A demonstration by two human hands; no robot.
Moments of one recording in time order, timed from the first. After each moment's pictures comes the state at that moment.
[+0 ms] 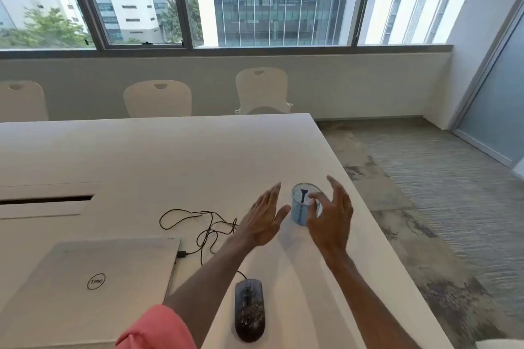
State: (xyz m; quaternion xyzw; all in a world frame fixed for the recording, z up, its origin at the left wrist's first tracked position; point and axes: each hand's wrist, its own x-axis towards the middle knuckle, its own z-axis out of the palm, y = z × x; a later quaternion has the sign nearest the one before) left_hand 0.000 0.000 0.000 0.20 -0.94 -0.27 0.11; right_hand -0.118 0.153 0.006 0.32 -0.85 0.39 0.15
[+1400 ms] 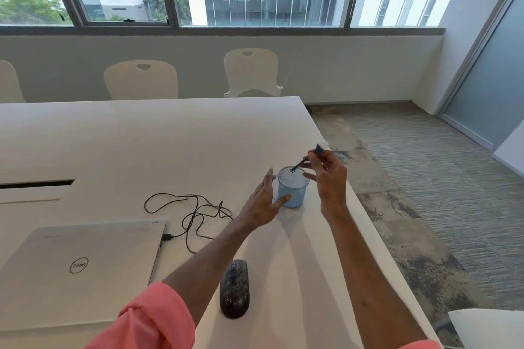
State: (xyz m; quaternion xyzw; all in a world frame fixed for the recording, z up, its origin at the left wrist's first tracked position) left_hand -0.036 0.024 -0.009 0.24 -0.89 -0.37 0.12; right_hand -0.170 0.146 0.045 0.21 -0.62 0.75 -0.11
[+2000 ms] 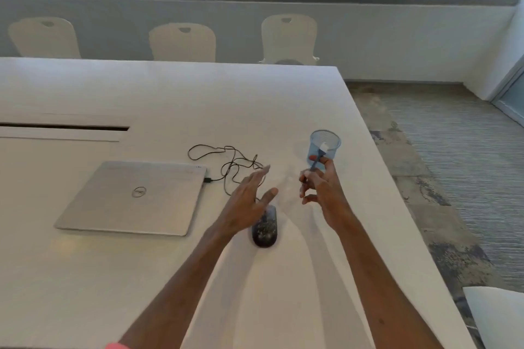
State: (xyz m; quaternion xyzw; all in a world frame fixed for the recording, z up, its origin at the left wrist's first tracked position) left_hand 0.146 0.069 -0.018 0.29 -0.87 -0.36 0.18; right_hand -0.046 0.195 0.012 0.26 -0.62 0.65 -0.34
